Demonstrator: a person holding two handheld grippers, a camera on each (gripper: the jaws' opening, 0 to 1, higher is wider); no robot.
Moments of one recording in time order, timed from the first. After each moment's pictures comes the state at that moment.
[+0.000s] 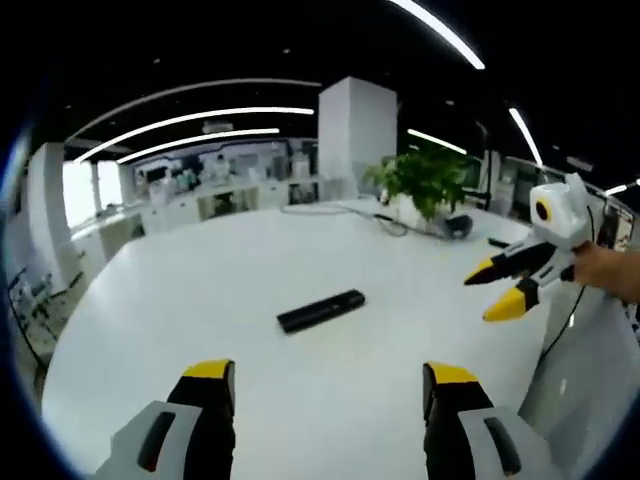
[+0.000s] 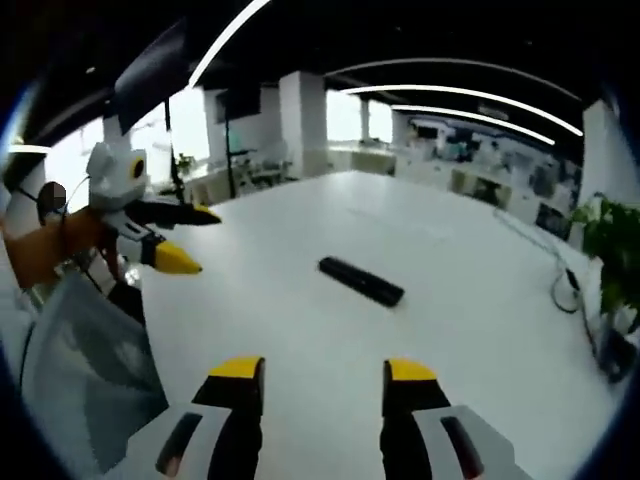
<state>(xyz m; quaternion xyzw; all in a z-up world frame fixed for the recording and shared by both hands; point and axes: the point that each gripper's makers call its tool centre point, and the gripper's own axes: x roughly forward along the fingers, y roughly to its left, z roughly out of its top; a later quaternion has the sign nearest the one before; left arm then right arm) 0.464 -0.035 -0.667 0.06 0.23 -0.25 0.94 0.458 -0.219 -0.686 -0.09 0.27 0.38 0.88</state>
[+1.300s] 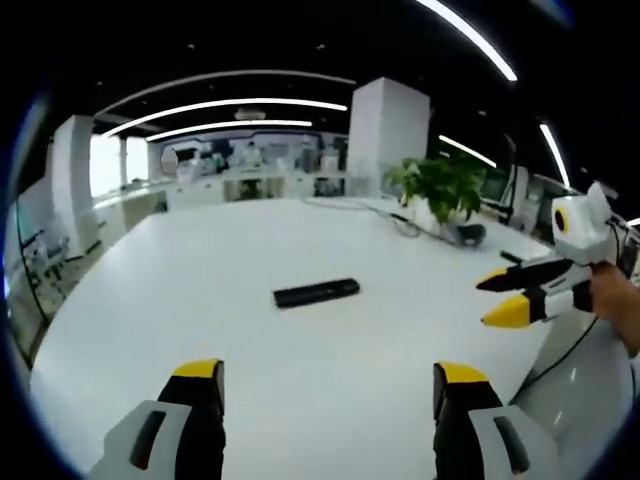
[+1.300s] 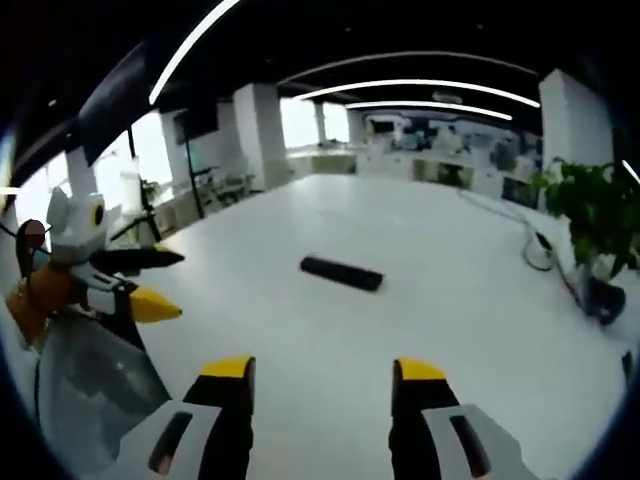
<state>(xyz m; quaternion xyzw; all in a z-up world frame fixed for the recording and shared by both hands) 0.433 -0.052 -0.679 0.01 0.25 -0.20 0.95 0.438 -0.229 -0.686 -0.04 0.29 0.31 0.90</state>
